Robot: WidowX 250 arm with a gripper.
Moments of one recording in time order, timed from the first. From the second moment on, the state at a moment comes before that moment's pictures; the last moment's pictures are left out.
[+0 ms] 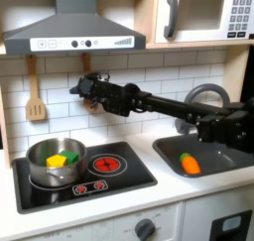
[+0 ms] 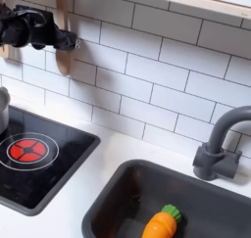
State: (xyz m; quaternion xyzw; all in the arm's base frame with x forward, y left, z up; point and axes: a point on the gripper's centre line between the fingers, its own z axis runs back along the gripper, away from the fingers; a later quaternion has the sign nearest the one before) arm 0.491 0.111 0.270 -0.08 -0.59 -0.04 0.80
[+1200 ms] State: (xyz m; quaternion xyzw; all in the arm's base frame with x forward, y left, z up) arm 0.494 0.110 0.286 -0.10 -0.61 -0.02 0.78
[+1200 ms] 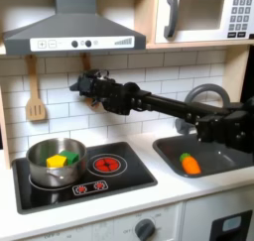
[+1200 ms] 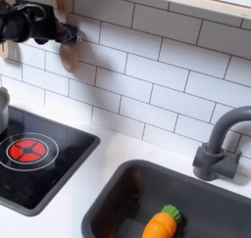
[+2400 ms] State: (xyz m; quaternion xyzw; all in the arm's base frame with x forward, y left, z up) arm 0.475 0.119 0.297 -0.10 -0.62 -0.02 0.78
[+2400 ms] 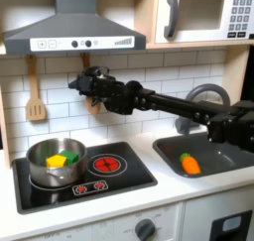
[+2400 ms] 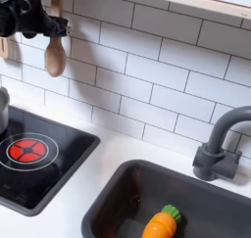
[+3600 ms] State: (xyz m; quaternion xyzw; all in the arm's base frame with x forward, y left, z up) arm 0.468 0.118 0.304 -0.11 -0.62 -0.02 0.77
